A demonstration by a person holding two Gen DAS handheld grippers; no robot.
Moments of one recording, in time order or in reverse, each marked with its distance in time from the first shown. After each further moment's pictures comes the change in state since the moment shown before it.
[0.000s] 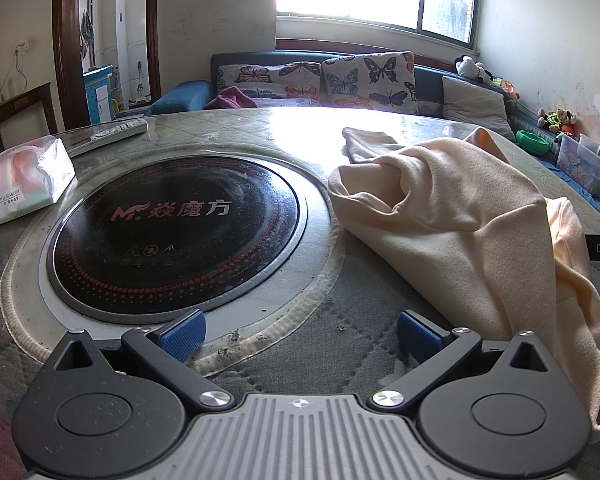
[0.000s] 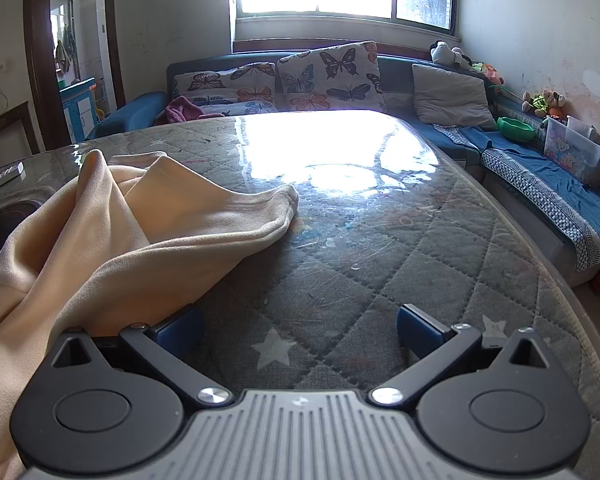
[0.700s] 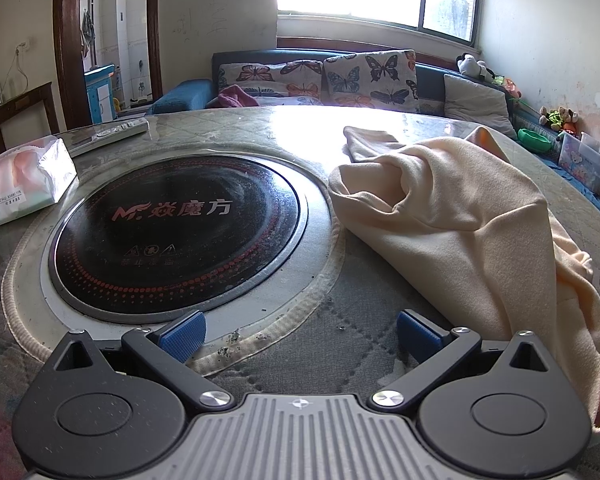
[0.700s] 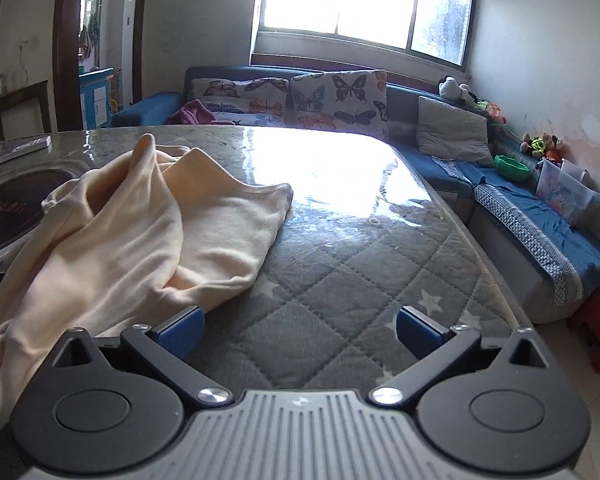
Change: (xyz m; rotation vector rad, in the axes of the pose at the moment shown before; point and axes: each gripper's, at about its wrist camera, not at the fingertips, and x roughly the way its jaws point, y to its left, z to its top) left arm -0.001 -0.003 0.000 -0.001 0.003 0.014; right arm -0.071 -0.004 -0.032 -0.115 -0.060 -0.024
